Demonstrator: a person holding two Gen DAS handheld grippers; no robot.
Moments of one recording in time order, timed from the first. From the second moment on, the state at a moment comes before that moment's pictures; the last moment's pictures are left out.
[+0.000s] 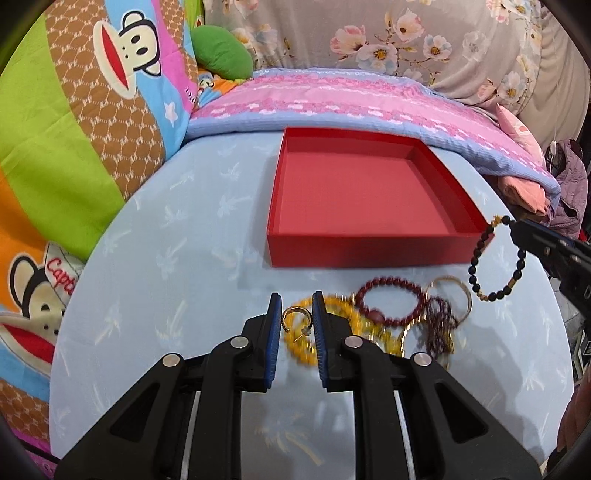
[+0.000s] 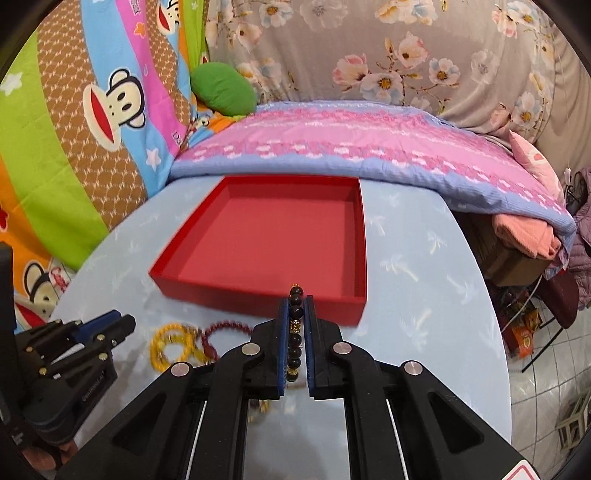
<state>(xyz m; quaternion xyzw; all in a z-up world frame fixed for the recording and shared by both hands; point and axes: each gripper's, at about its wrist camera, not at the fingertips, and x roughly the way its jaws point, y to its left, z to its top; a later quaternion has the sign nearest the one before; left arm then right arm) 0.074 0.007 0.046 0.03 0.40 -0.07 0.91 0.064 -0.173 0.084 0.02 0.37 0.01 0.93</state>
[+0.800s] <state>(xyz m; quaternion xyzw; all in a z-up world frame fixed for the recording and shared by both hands) 0.249 -0.029 0.067 0.05 0.38 -0.06 0.92 0.243 -0.169 0.090 0.03 0.36 0.00 0.93</state>
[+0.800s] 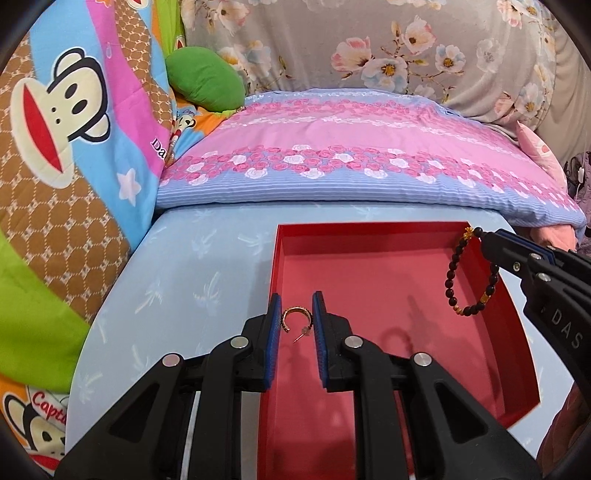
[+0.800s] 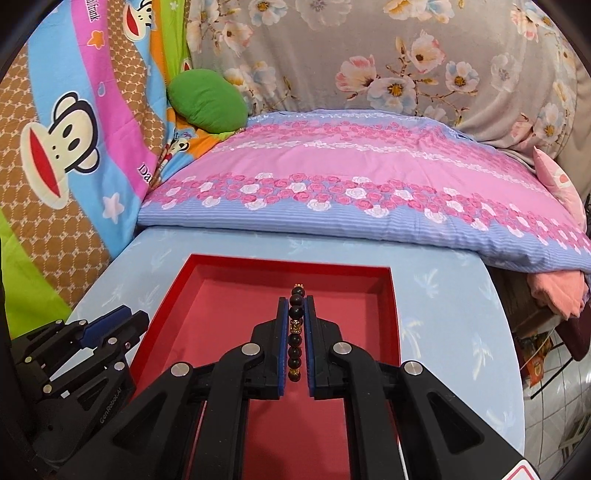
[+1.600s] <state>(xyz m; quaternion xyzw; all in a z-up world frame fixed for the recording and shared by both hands) 0.294 -0.038 0.045 0.06 0.40 -0.04 0.92 0.284 -0.178 0.070 0.02 0.38 -0.03 0.92</state>
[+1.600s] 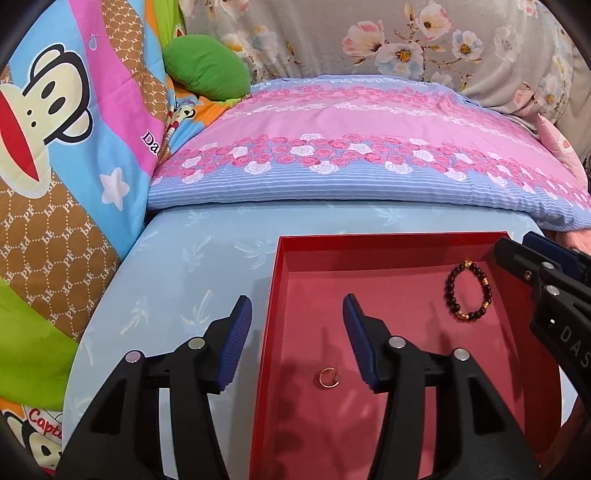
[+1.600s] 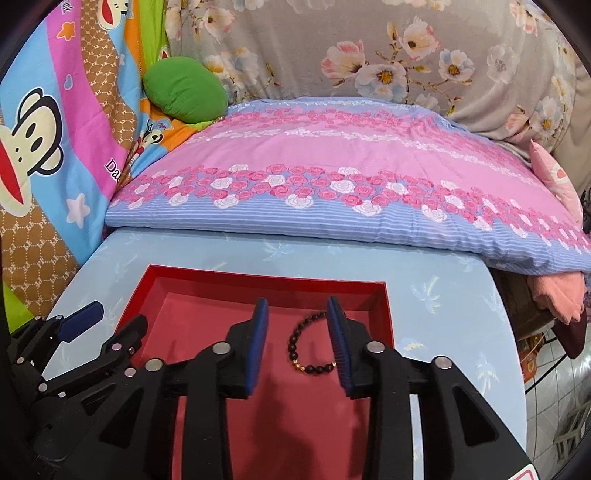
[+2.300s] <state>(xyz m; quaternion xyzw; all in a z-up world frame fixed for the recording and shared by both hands) 0.195 -0.027 0.078 0.06 0.38 -0.04 0.92 0.159 -0.151 0.100 0.01 0.35 -0.01 0.94</state>
